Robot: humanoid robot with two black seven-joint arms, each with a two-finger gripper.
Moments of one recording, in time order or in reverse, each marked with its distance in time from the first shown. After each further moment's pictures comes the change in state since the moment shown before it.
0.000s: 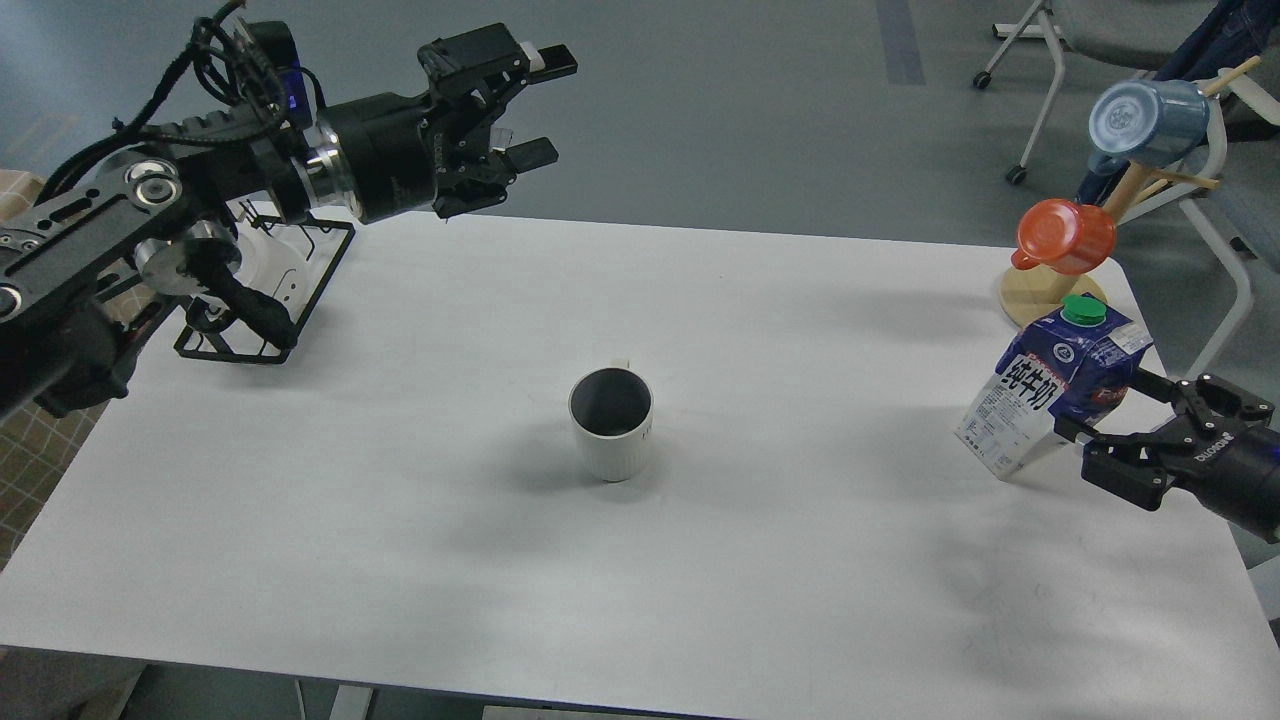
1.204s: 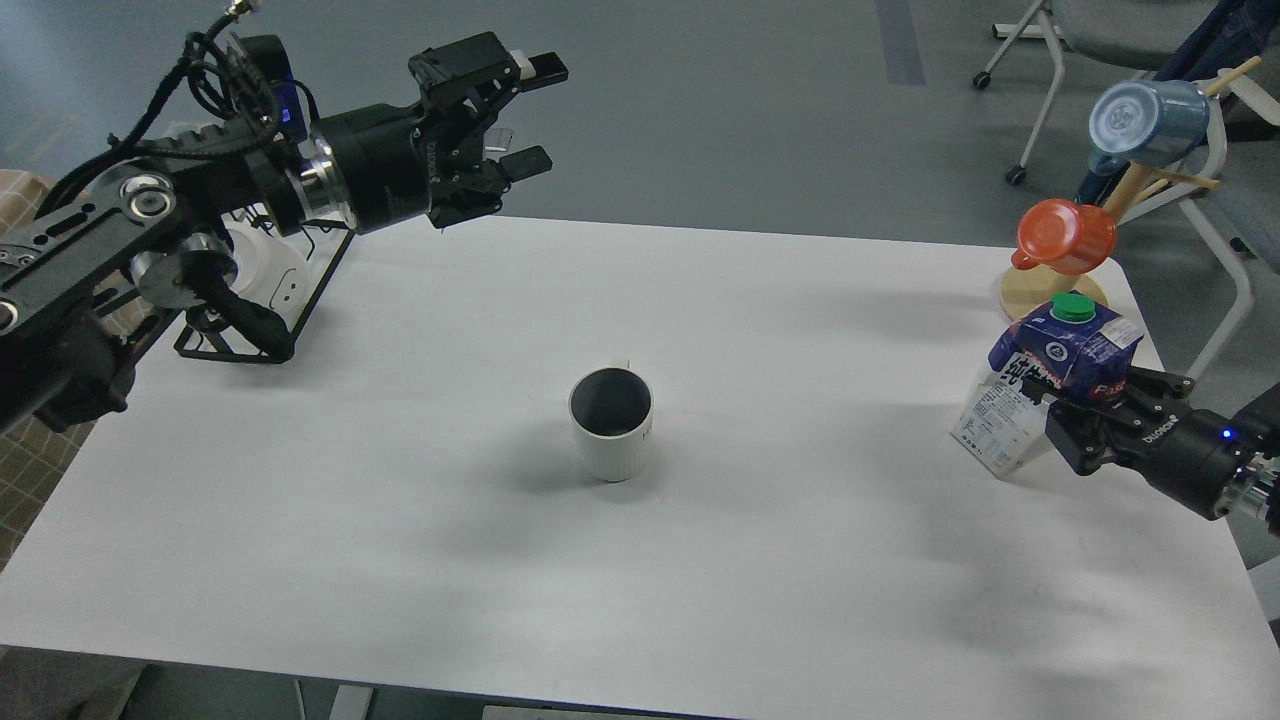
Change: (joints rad) left arm 0.039 0.000 -0.023 -0.022 0.004 -0.001 0.004; right arm 0.015 0.104 0.043 -0.085 -0.024 0.000 0.000
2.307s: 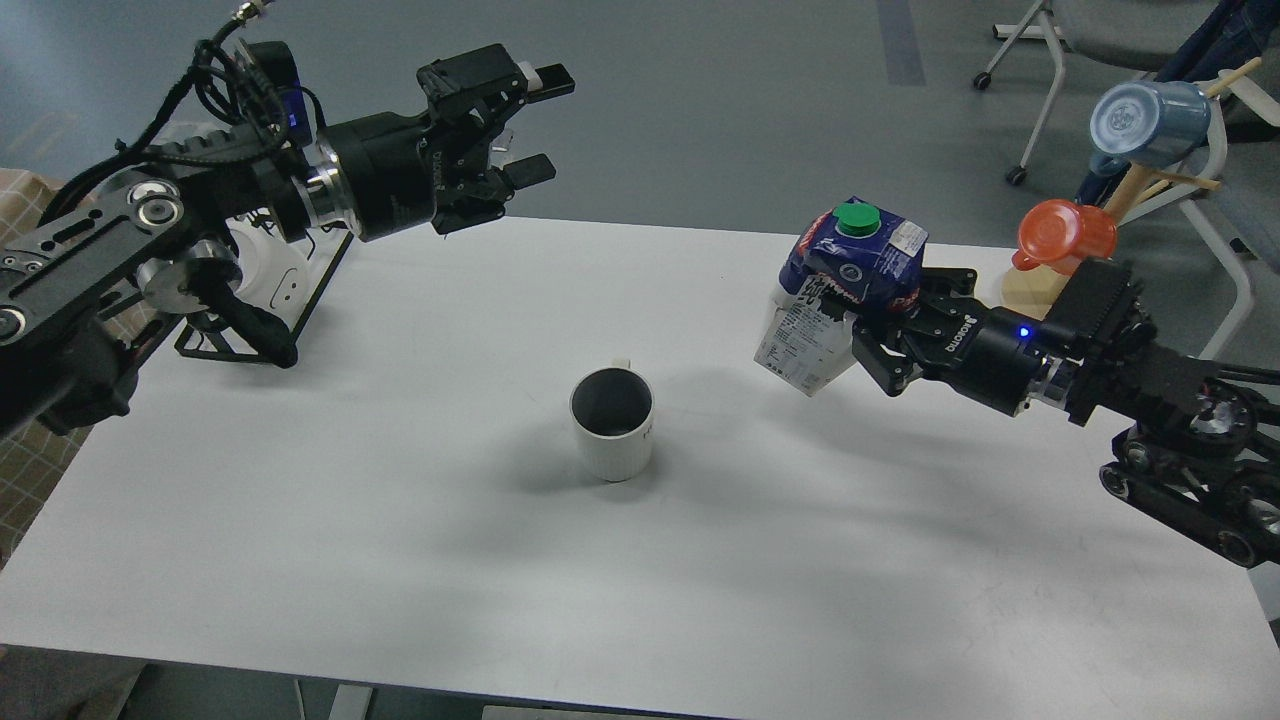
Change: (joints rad) left arm 0.007 -0.003 0.004 -0.001 0.026 0.000 0.000; right arm 0.281 0.325 -0.118 0.007 -0.073 0.000 0.000
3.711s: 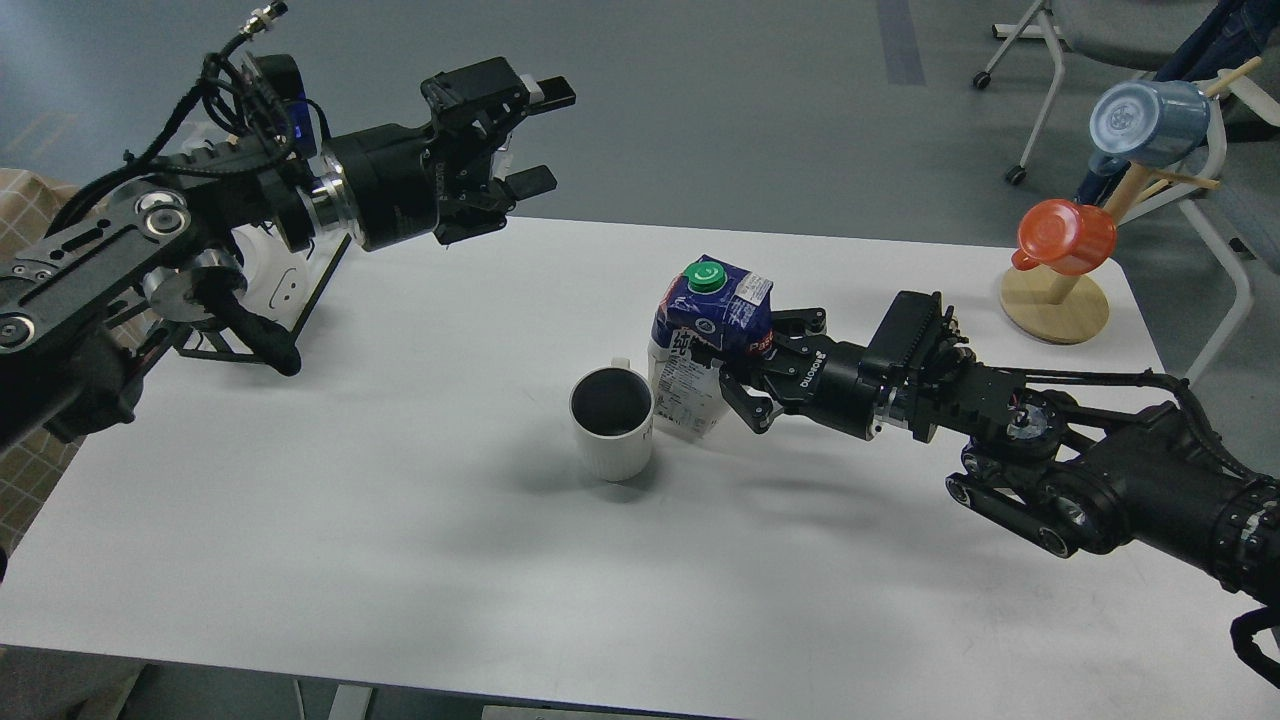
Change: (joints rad) left arm 0.015 -0.007 -0.004 0.008 0.003 -0.001 0.000; right arm 0.022 0.307 -0.094 -0.233 0.006 0.000 0.000
